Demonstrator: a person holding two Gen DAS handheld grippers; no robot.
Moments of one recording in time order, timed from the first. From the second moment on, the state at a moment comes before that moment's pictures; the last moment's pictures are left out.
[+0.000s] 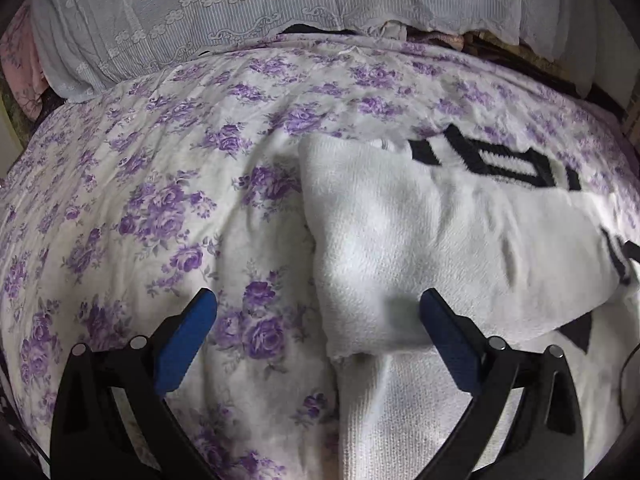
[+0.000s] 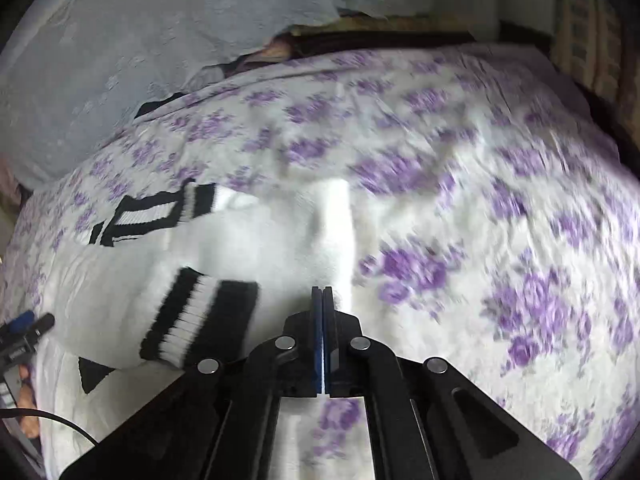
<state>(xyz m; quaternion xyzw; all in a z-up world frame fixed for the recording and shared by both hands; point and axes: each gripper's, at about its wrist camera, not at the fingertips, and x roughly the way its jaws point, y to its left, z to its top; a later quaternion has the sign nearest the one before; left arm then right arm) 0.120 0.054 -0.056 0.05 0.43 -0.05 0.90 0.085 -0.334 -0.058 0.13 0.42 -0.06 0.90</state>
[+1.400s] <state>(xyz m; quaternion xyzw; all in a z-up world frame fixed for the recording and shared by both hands) 0.065 0.064 -0.041 0.04 0.47 -0.13 0.87 0.020 -0.277 -0.022 0.12 0.40 0.11 0.90</state>
